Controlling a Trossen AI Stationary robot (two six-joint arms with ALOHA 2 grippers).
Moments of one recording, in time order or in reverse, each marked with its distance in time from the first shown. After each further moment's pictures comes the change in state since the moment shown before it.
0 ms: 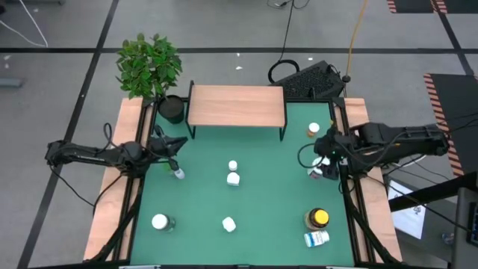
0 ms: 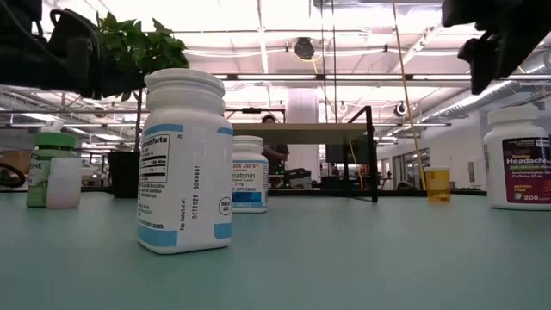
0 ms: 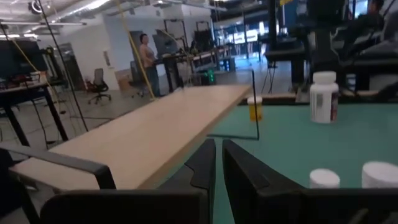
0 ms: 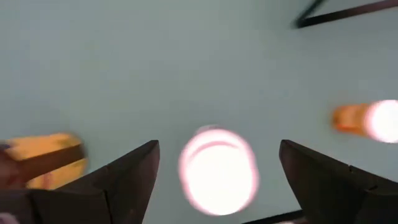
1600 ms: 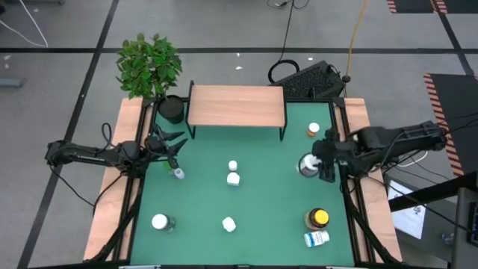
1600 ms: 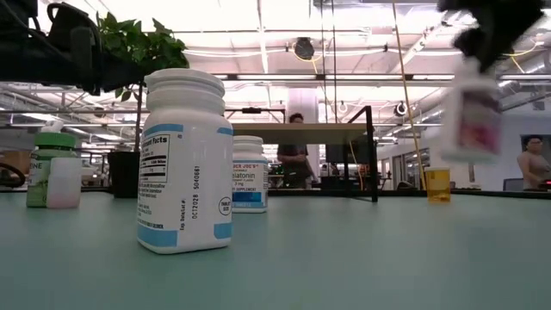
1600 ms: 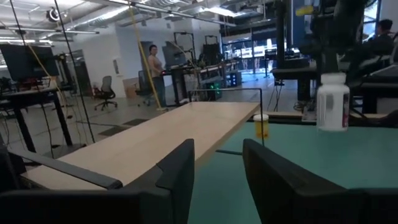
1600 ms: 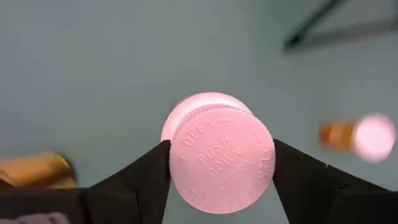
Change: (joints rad) left arm 0.000 0.000 0.000 0.084 -0.027 -0.012; right arm 0.083 0.030 0.041 0.059 0.139 0.041
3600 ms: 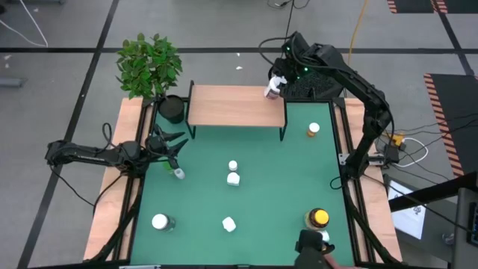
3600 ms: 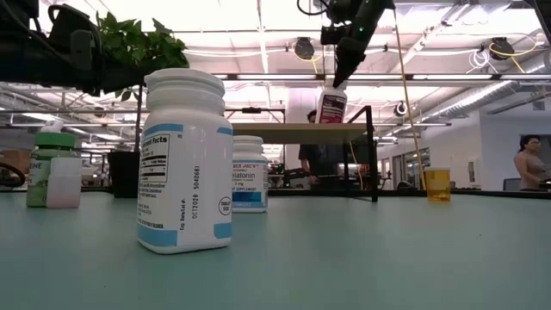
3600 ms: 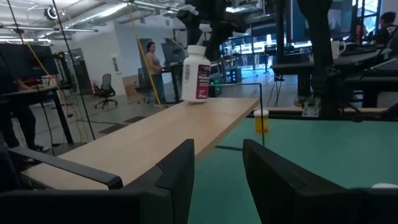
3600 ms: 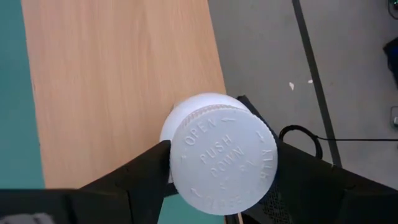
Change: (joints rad) left arm 0.000 0.000 0.000 -0.019 0.000 0.012; right arm -0.913 0.835 0.941 0.046 -0.262 -0.926
